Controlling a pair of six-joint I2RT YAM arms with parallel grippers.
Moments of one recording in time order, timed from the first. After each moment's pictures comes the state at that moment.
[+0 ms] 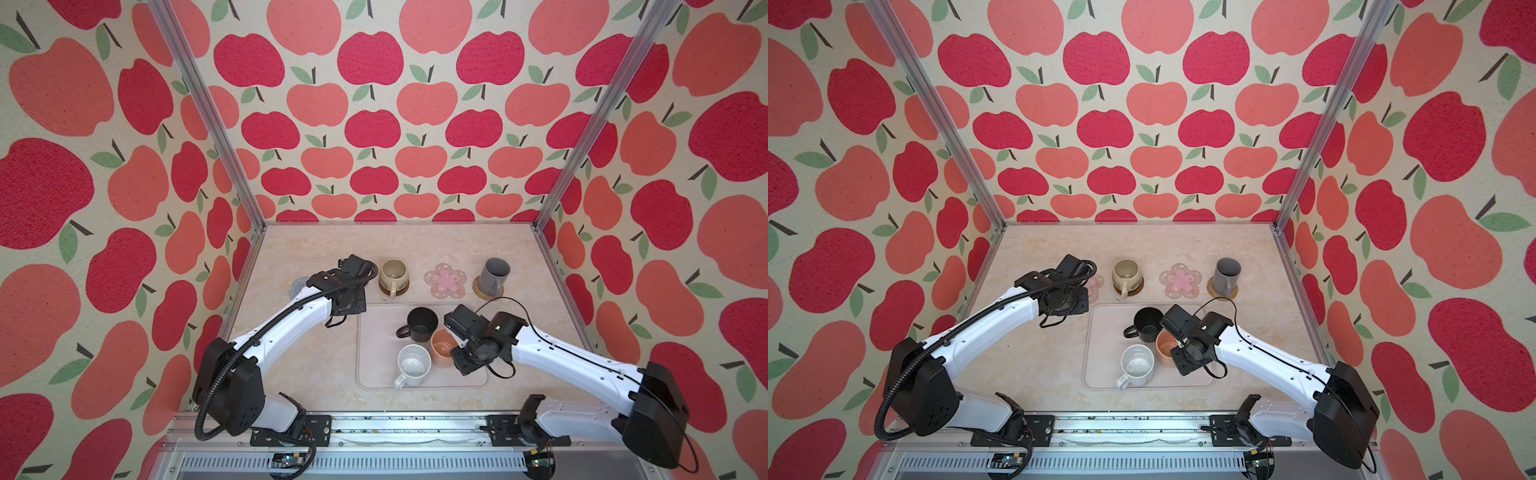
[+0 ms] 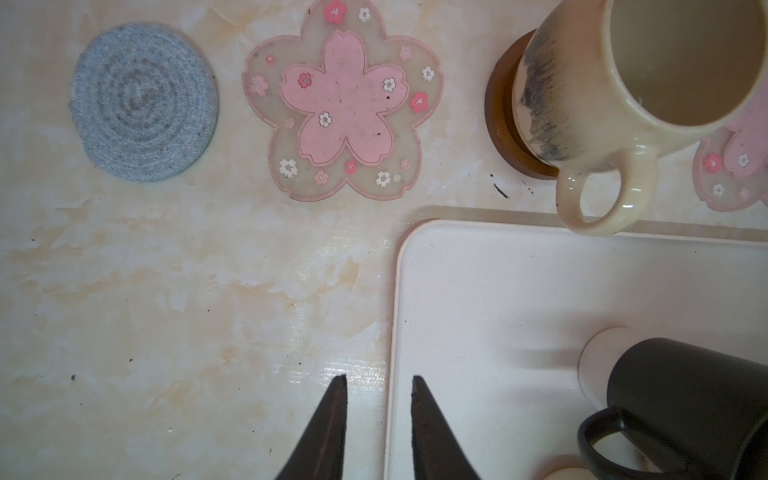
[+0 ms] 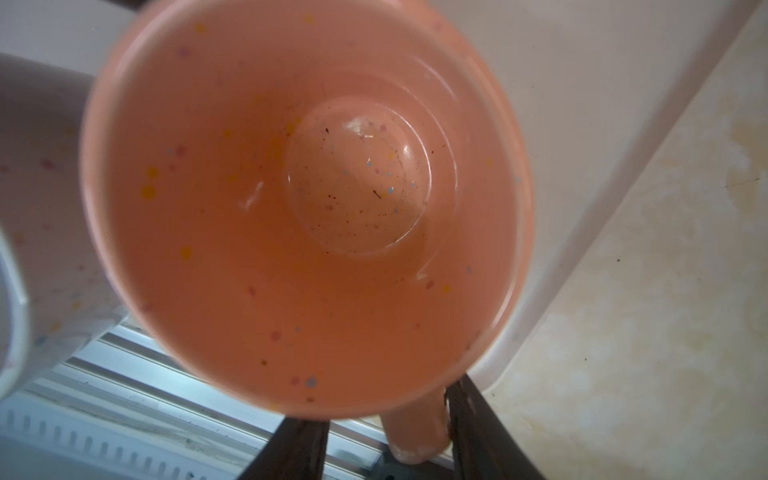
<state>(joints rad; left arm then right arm) -0.57 1.44 1.15 -0.89 -0.21 -0.59 0.94 1.22 0.85 -1.04 0.03 0.37</state>
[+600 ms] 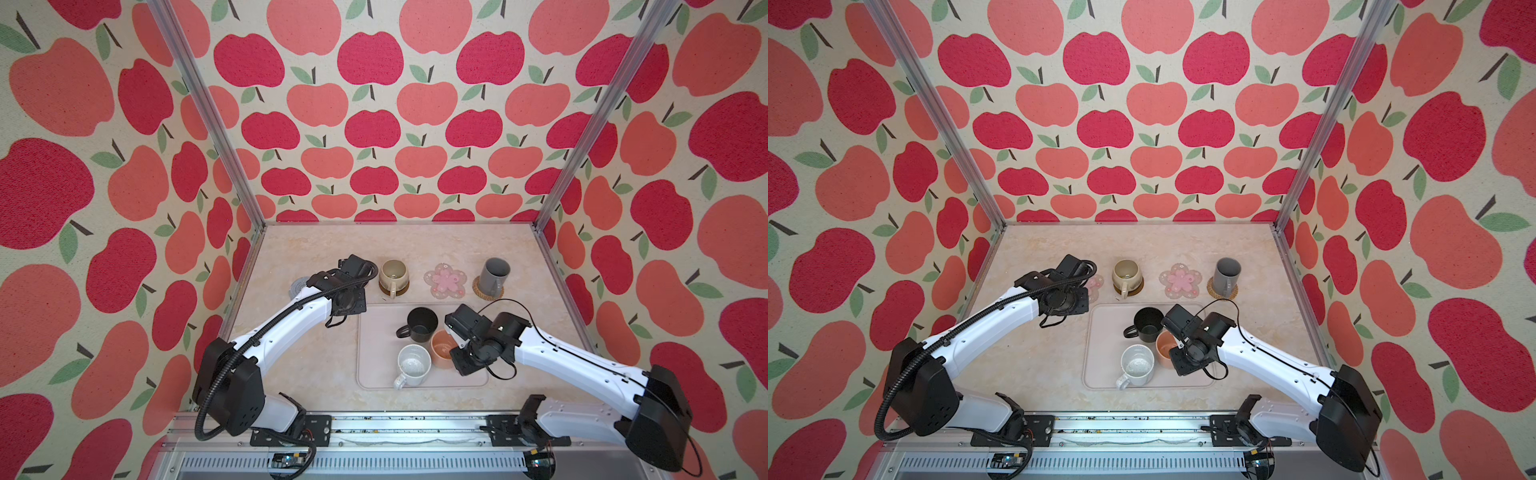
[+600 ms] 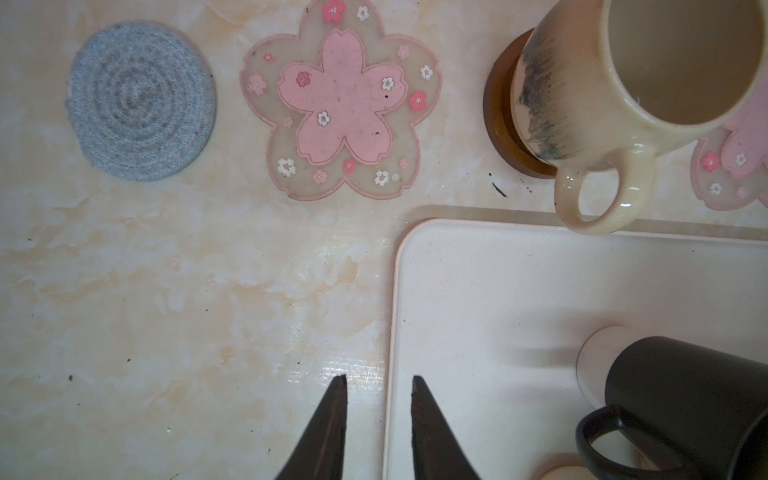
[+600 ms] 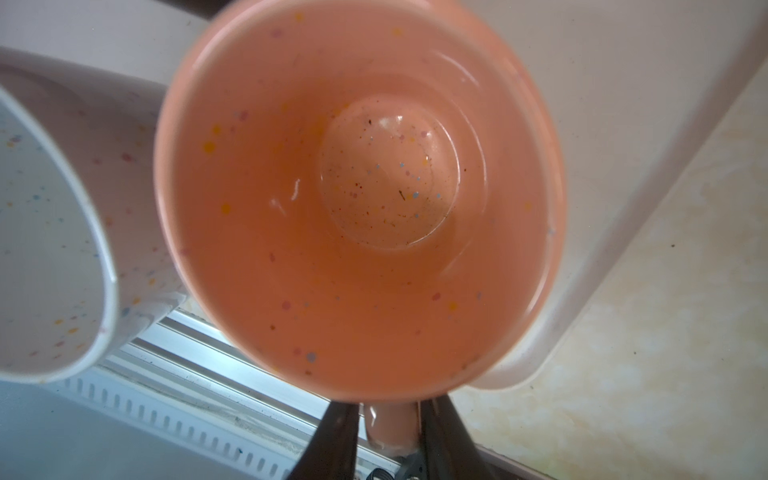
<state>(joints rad) -0.57 1.44 1.15 -0.89 -0.20 -0.59 0.94 1.19 0.85 -1.04 -0.04 0.43</state>
